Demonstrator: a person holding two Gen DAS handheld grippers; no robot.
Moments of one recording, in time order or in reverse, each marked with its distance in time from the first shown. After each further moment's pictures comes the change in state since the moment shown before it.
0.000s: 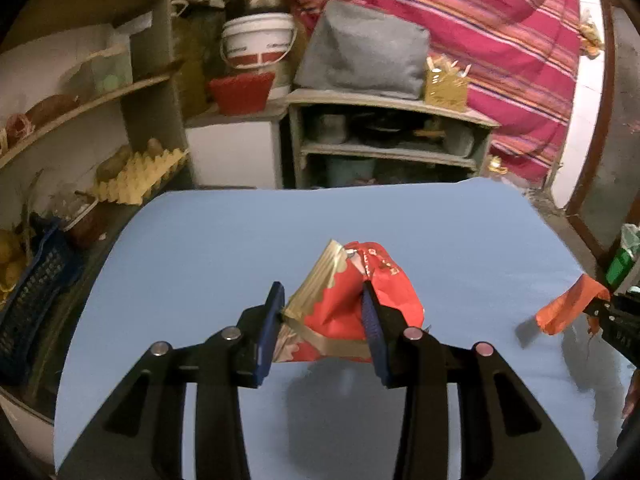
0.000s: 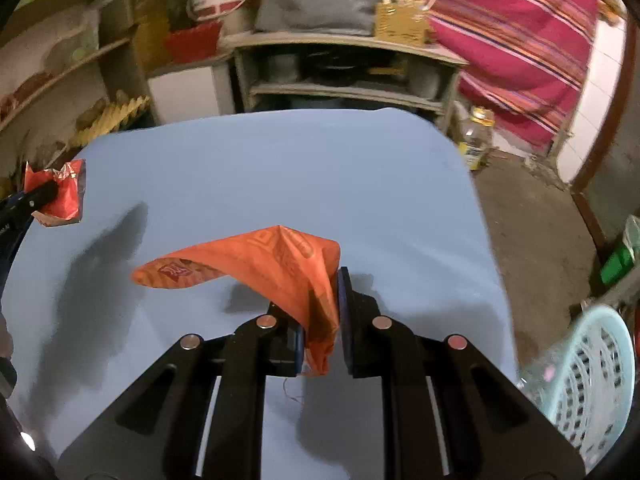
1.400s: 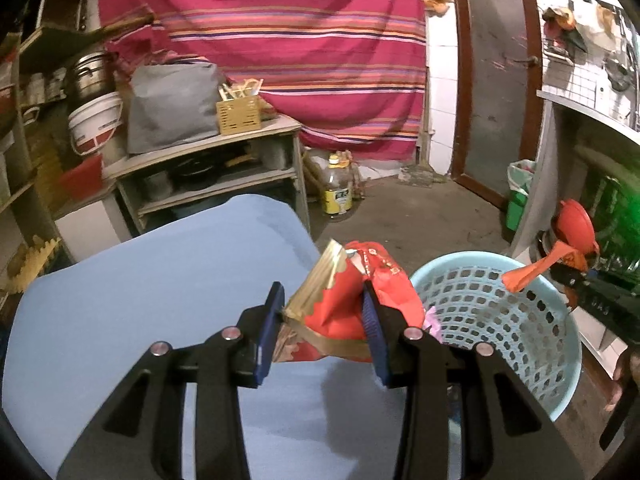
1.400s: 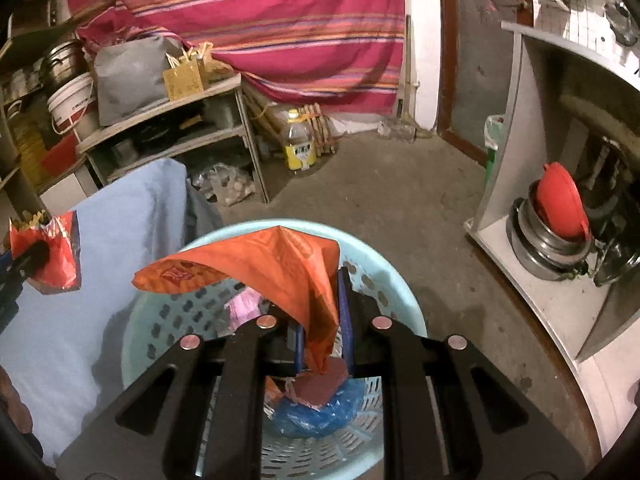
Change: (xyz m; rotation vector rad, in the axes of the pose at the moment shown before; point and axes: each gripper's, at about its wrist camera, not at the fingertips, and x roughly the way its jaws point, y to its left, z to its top) left arm -0.080 -0.366 -0.040 0.298 -0.086 -0.289; right arm -0.147 -0.295 -0.136 0.390 -0.121 -0.268
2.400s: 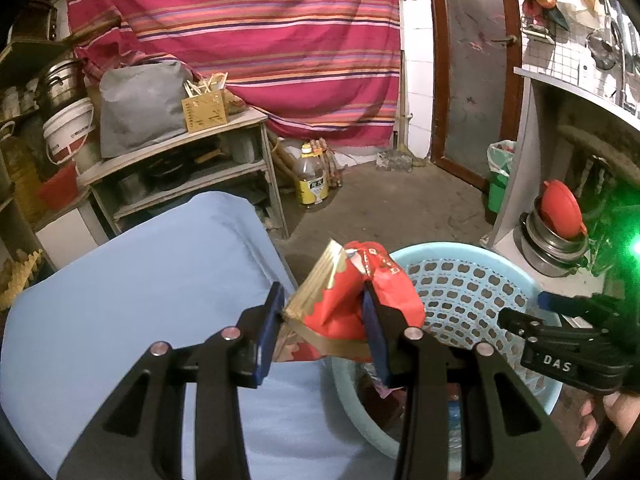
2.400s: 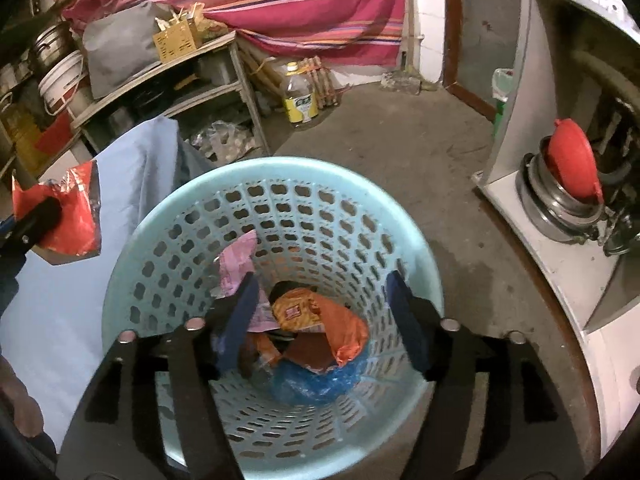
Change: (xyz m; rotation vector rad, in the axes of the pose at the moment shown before) left arm 0.020 -0.042 0.005 0.058 0.046 -0.055; right arm 0.022 -0.009 -0.017 0.026 0.154 0.013
